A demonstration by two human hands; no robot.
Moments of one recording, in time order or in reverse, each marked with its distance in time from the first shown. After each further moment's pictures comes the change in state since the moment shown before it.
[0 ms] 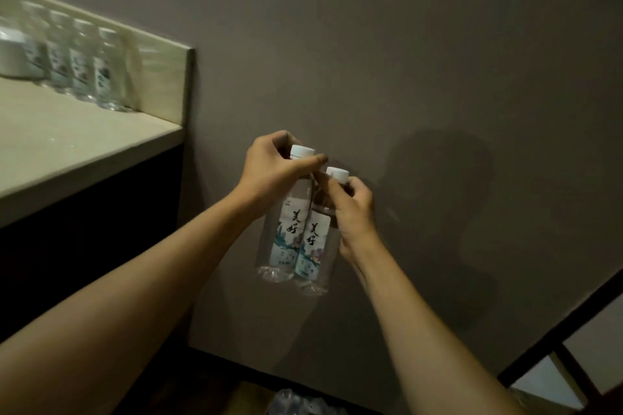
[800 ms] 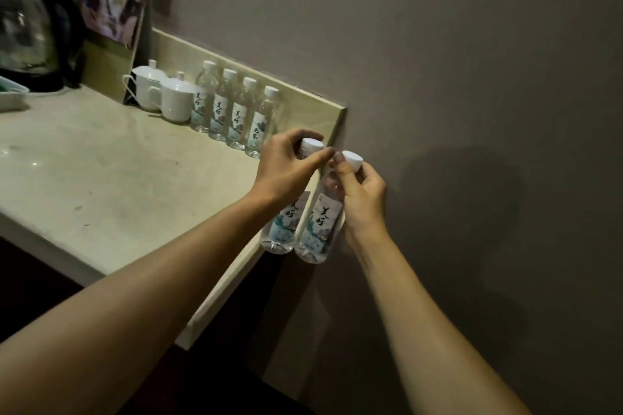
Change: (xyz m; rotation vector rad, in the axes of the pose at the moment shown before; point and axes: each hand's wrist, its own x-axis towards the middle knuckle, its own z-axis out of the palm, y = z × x) left_hand 0.092 -0.013 -0.302 0.223 0.212 0.154; right_hand 0.048 0.023 0.332 0.041 -0.090 -0.128
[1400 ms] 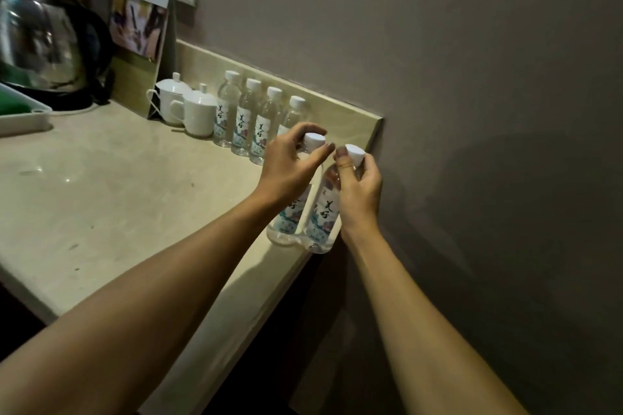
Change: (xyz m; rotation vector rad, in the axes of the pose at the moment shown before) left_hand 0.077 -0.073 -0.010 0.217 0.073 0.150; right_hand 0.079 0.052 0.058 -0.028 -0.030 -0.075
